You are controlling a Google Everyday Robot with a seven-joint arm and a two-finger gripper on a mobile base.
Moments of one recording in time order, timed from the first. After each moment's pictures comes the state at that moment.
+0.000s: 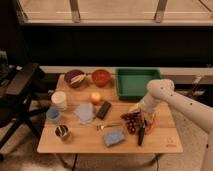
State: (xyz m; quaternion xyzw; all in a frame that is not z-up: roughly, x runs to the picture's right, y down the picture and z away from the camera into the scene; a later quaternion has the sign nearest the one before) arm 0.233 0.173 0.864 -0.28 0.25 0.81 0.45
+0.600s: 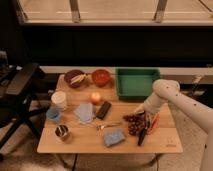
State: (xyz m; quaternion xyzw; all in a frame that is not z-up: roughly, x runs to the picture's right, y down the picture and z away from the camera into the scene) arm 0.248 0.178 0.867 -0.31 0.26 0.81 0.43
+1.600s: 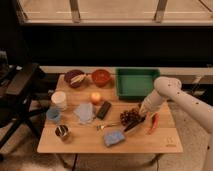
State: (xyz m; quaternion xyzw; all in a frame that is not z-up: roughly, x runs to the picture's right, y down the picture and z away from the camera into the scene) arm 0.241 0.149 0.853 -0.31 0.22 0.81 0.44
